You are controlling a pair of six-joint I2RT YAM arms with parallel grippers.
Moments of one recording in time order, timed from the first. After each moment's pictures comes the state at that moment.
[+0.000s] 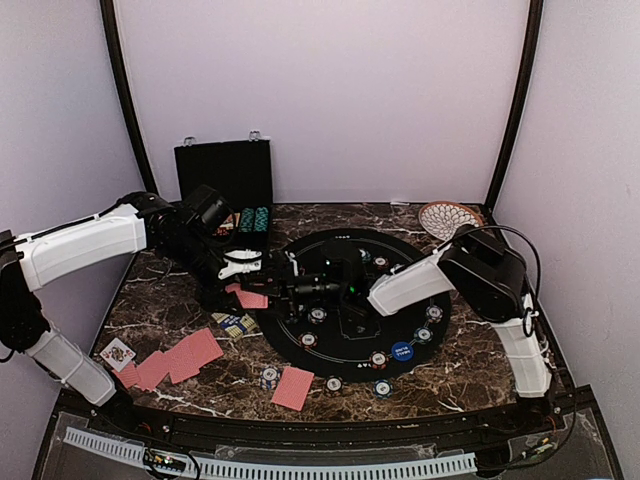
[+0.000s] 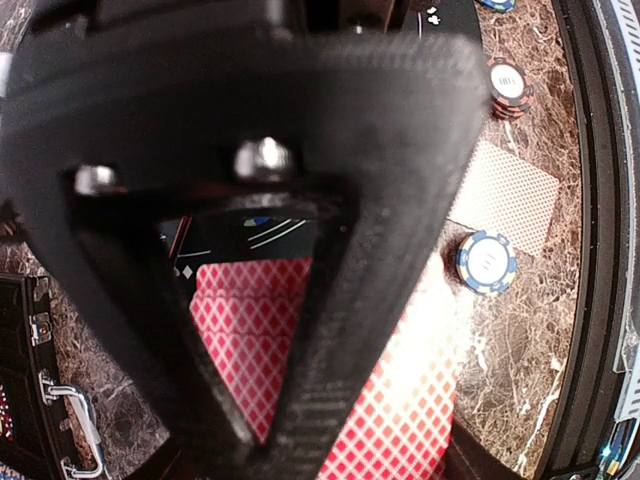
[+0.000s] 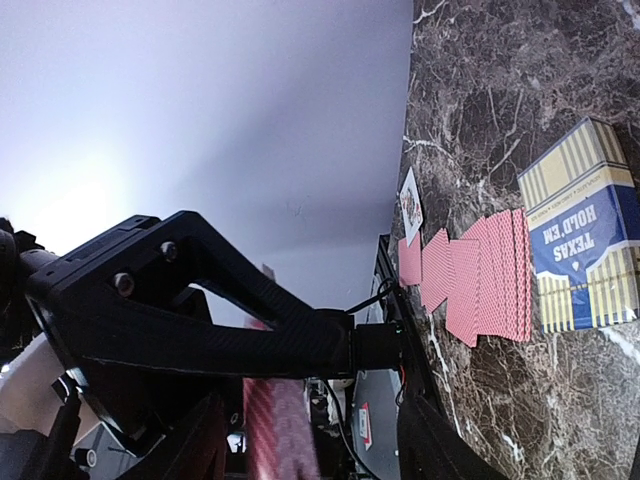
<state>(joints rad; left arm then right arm) -0.65 1.47 1.23 -0.96 0.27 0.80 0.97 2.25 1.34 0.88 -0.73 1.51</state>
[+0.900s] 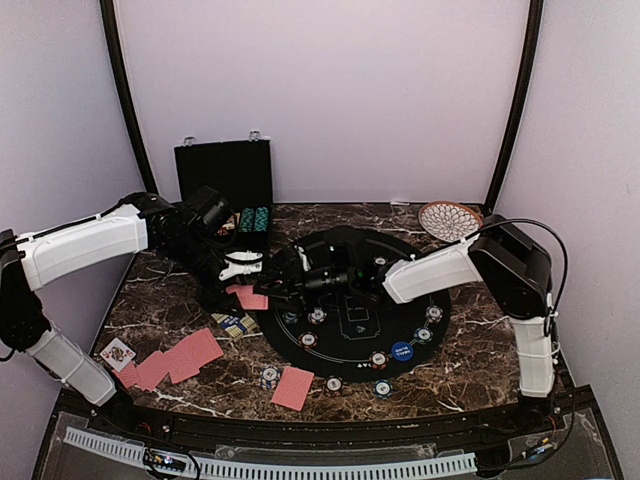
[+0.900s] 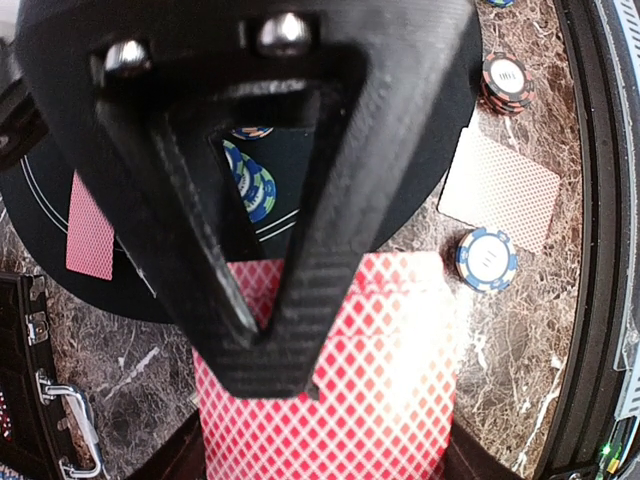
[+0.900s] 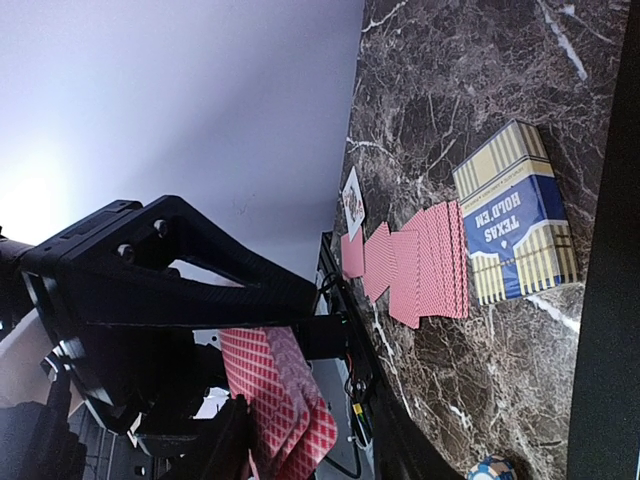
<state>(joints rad) -0.65 1.48 1.23 -0.97 0.26 0.80 0.95 2.12 1.31 0.55 -0.71 1.29</state>
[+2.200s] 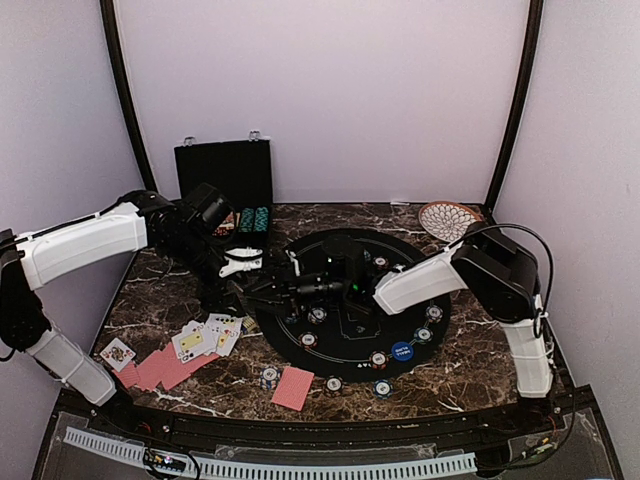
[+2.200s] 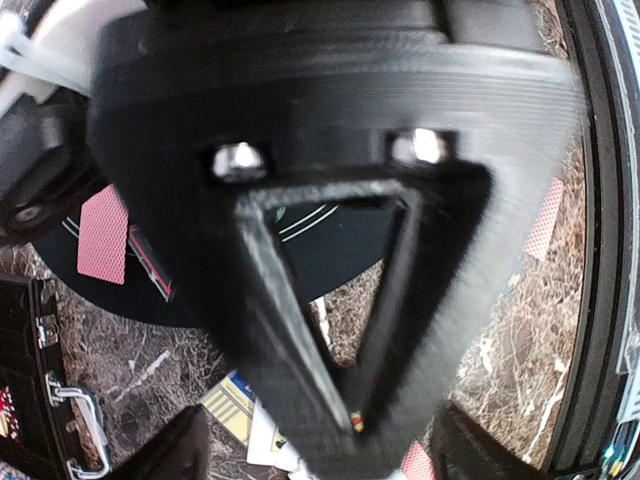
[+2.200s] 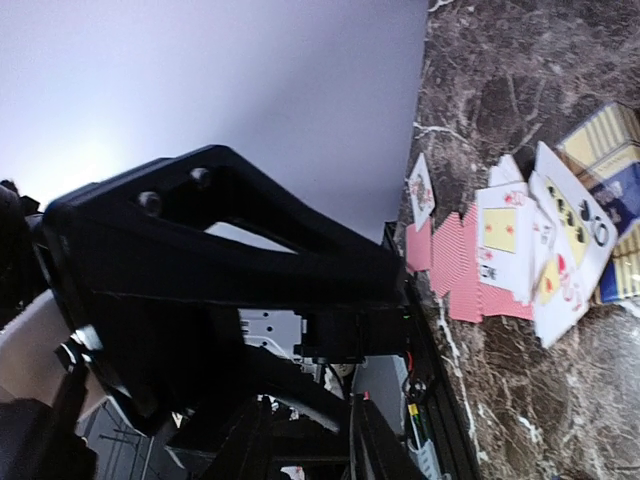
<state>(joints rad) -0.65 1.48 1.25 -0.96 0.26 0.80 0.99 2.18 1.31 0.83 -0.74 1.47</state>
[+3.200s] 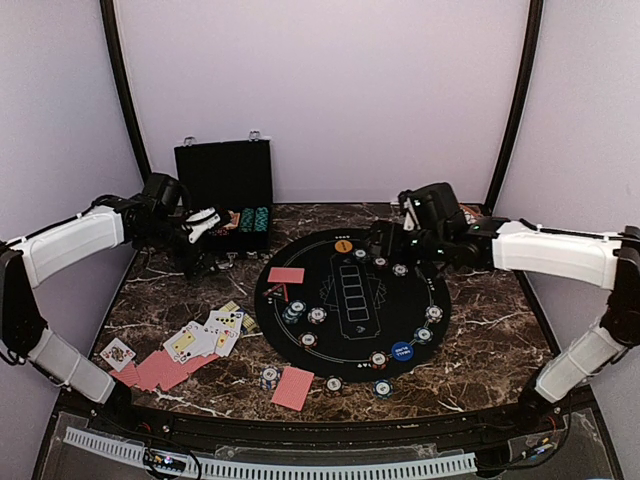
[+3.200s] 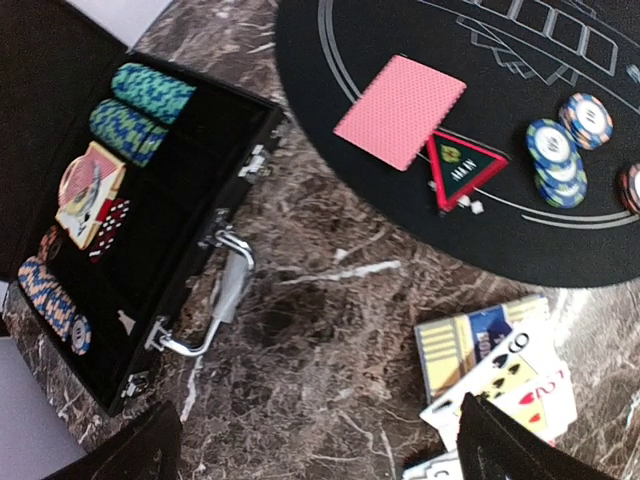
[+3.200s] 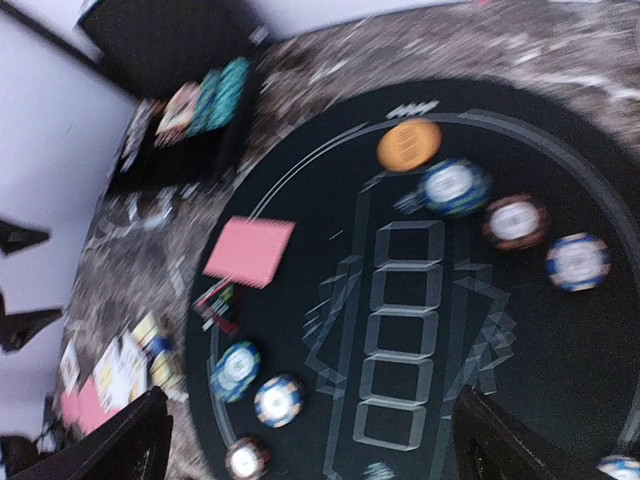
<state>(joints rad) -0.32 1.43 1.13 -0.68 0.14 0.62 0.76 1.52 1.09 -0.22 0.03 0.67</state>
